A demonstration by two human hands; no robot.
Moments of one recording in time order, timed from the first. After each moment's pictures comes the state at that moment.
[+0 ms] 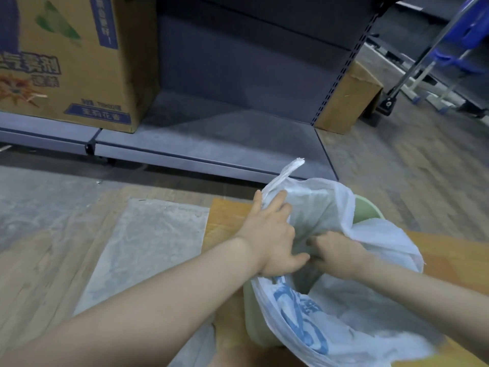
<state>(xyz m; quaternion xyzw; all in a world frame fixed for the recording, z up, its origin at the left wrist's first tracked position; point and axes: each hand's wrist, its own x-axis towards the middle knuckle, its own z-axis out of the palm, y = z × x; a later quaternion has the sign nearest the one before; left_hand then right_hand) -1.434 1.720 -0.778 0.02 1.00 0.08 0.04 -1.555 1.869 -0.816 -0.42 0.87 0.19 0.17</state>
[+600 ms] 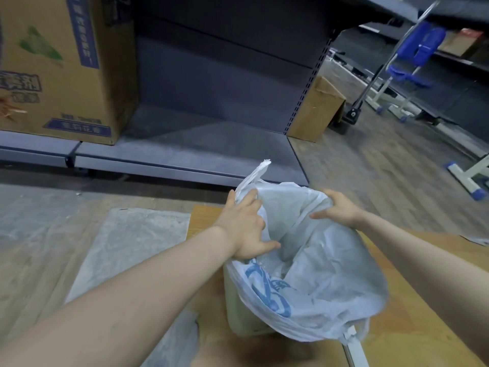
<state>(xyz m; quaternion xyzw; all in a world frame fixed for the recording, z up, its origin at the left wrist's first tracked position) -1.437 1.723 -0.776 0.01 1.00 0.05 0.05 -1.624 1.907 -0.763 -0.22 0.92 -0.25 0.18</state>
